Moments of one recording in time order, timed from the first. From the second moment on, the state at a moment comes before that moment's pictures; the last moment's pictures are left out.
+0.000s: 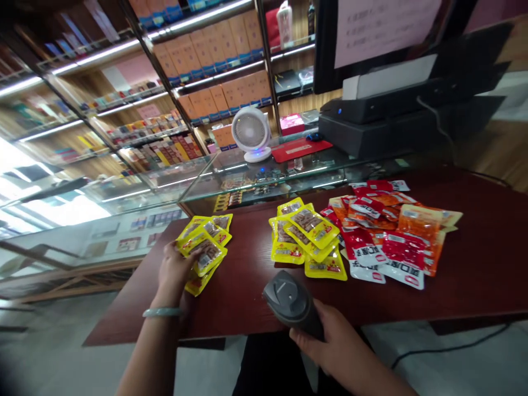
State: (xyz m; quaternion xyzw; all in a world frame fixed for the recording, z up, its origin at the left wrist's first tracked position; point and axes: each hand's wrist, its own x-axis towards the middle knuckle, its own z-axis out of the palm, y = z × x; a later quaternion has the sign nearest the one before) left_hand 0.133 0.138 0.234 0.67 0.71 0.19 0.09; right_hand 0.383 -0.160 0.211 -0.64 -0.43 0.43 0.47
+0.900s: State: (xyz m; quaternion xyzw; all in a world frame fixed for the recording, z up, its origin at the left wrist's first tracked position) left_hand 0.298 0.055 0.220 0.88 0.44 0.10 0.12; right_hand 0.402 -0.186 0.207 -0.65 -0.39 0.44 0.49
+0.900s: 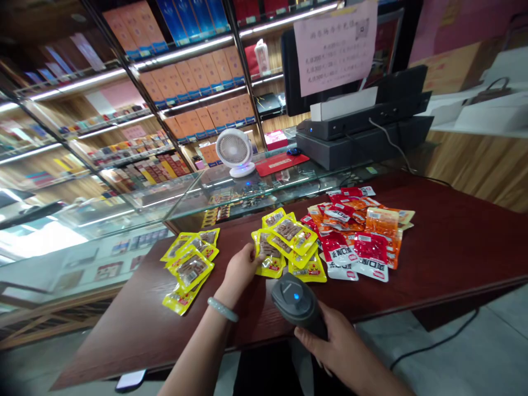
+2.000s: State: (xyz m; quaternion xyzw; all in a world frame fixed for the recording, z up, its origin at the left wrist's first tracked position) left_hand 0.203 0.043 0.192 0.79 0.48 0.21 0.32; right_hand 0.391 -0.146 0.204 -0.64 -0.41 0.45 0.47
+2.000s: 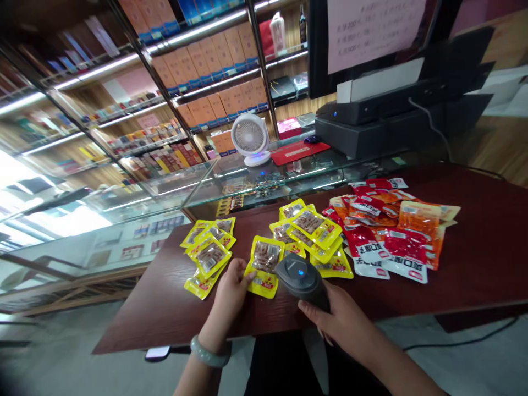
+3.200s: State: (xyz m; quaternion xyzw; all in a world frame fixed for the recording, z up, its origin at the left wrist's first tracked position) left_hand 0.235 0.054 0.220 0.85 0.48 0.20 -0.01; right_hand 0.398 -0.148 0.204 -0.63 -0.40 0.45 0.49
